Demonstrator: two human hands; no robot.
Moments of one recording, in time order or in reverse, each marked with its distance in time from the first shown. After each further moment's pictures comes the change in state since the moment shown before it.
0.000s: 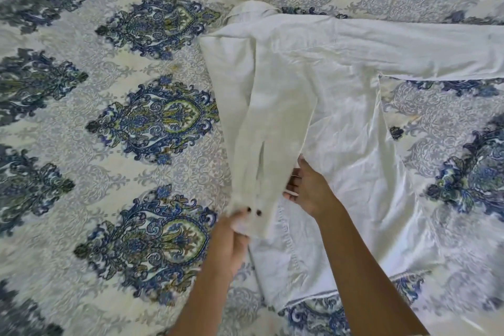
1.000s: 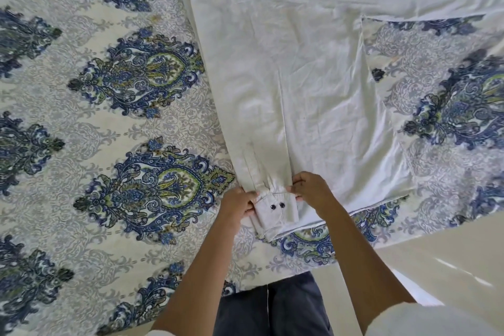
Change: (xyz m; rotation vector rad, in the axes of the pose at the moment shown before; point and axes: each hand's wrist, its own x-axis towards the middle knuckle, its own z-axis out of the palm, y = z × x) left_hand -0.009 -0.061 -0.030 0.710 0.265 -0.220; right_hand -0.048 0.110 -0.064 -0.682 0.115 -0.151
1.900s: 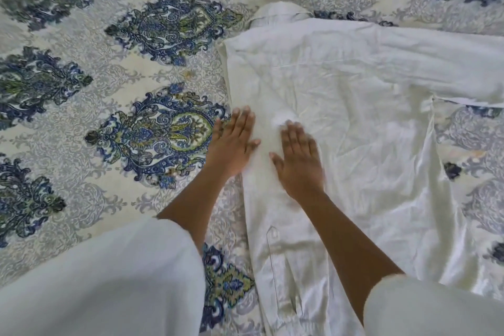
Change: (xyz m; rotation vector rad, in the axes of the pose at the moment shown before) left_hand 0.158 0.240 -0.048 1.480 0.484 0.947; right_hand 0.170 -0.178 0.034 -0.951 0.470 -0.727
